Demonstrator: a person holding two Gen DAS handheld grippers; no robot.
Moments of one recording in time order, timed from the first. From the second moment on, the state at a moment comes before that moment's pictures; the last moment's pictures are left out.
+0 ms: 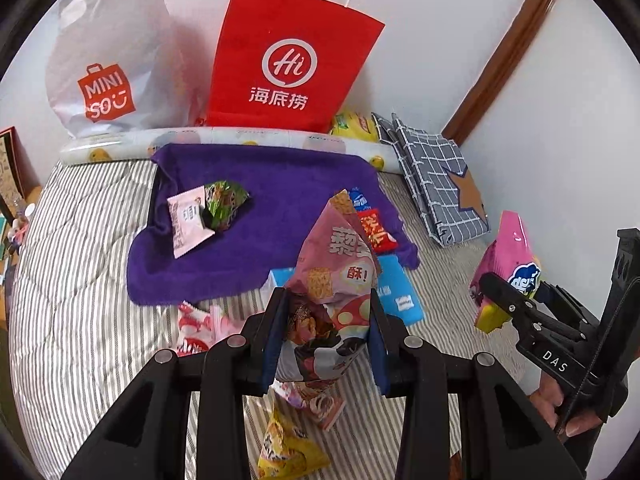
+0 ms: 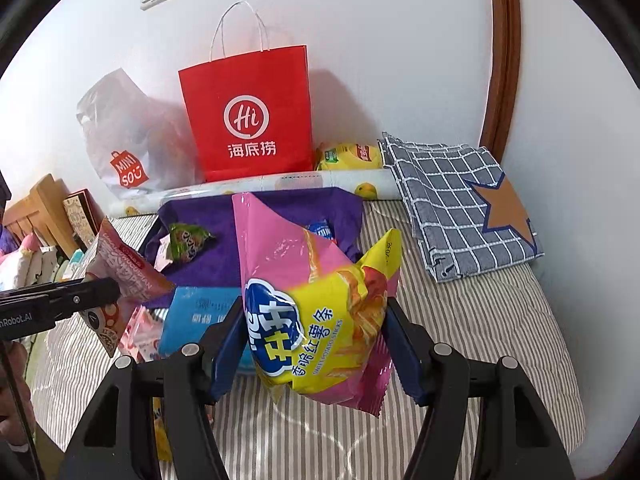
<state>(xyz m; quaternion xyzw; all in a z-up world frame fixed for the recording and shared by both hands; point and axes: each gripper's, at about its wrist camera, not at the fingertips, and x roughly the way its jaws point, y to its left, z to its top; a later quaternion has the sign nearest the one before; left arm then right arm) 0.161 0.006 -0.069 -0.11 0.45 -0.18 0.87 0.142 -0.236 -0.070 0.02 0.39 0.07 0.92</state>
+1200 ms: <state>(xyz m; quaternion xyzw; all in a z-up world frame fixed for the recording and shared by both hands) 0.264 0.053 -0.081 -0.12 0.45 -0.14 0.87 0.244 -0.221 -0.089 0.01 0.39 0.07 0.92</state>
